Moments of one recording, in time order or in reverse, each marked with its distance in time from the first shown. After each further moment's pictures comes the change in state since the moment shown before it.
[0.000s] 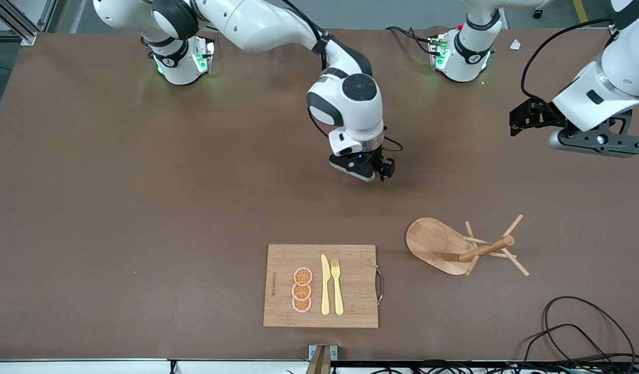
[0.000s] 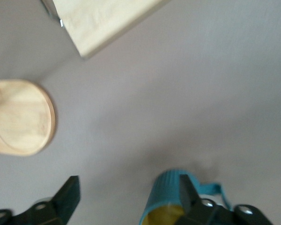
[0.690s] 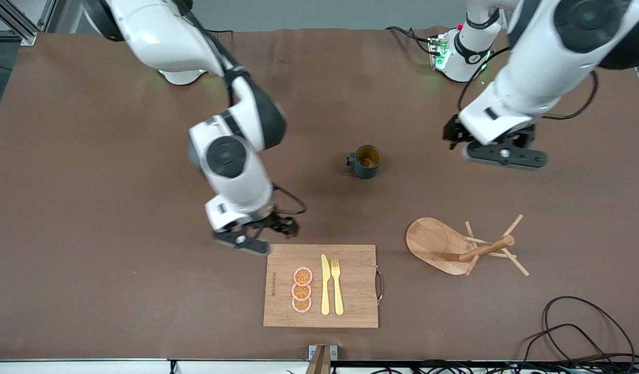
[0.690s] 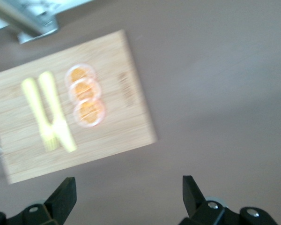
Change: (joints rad) left arm -0.207 0.113 -0.032 0.000 0.064 0.126 -0.272; right arm -0.425 -0.164 -0.011 0.011 0.001 -0.306 -0.665
